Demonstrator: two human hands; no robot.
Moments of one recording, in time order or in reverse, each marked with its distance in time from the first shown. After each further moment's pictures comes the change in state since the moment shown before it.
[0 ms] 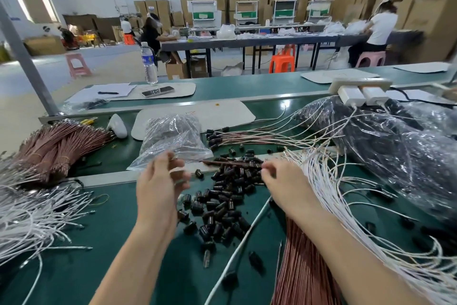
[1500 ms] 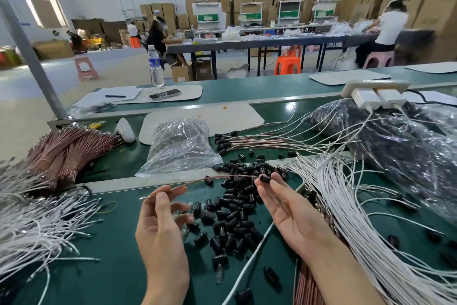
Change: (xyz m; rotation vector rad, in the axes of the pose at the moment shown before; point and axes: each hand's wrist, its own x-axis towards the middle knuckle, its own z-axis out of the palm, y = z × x) left_hand -0.026 -0.040 -0.026 -0.021 0.212 0.241; right_hand -0.031 -0.020 0.012 1.977 -0.218 0.697
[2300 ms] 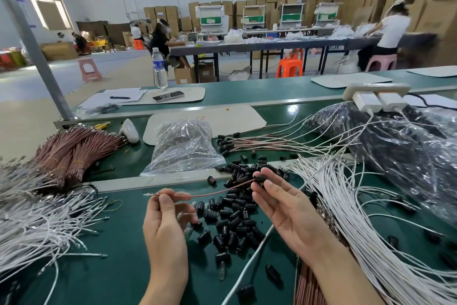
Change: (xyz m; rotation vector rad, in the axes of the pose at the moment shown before) left_hand 0.005 -0.001 -0.007 0.055 -0.073 -0.030; right_hand -0.007 0.002 0.003 -0.247 -0.228 -0.057
